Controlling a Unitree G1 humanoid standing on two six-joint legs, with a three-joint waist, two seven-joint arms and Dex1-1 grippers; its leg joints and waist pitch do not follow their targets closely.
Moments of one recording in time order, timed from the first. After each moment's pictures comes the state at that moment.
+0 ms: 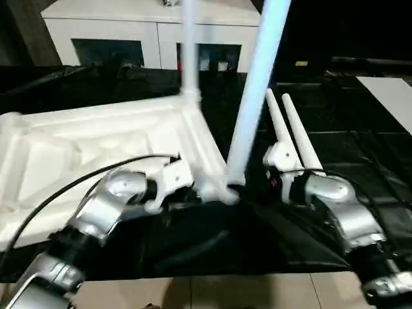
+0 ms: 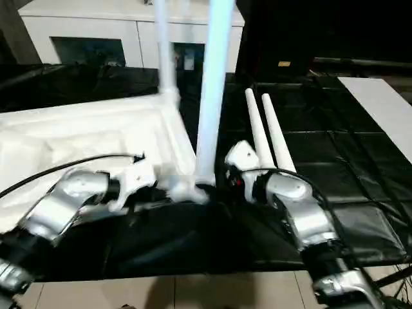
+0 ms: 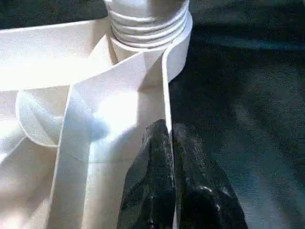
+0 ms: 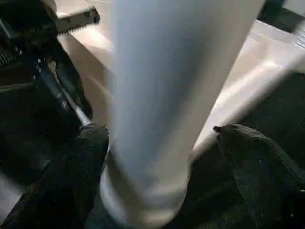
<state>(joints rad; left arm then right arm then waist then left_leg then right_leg) -0.47 0.48 -0.40 0.26 0.01 0.22 -1.13 -0.42 -0.43 0.23 0.30 0.19 0.14 0.98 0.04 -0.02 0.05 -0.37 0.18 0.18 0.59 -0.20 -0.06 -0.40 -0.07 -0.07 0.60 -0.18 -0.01</state>
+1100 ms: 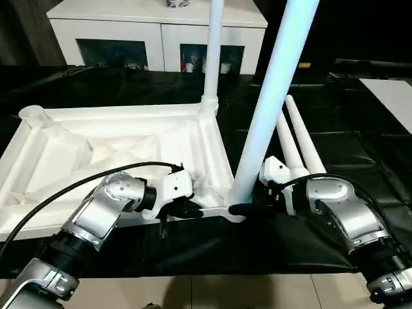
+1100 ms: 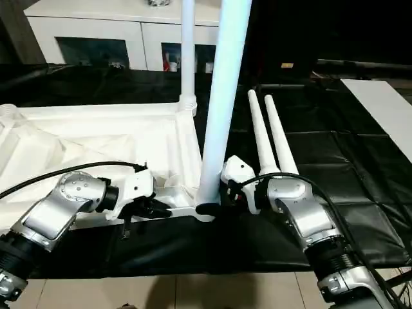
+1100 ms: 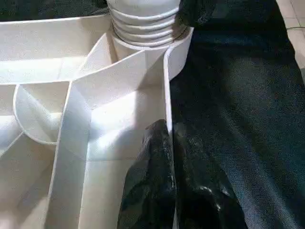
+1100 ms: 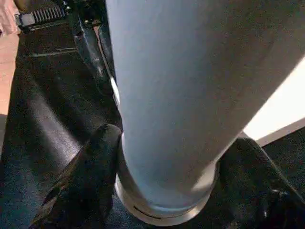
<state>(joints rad) -0.47 0.51 -0.41 0.24 0.00 0.22 -1.17 -0.44 -0.46 0.28 0.34 0.16 0.15 1.13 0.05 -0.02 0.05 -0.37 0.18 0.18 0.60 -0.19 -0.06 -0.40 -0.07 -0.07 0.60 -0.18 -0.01</state>
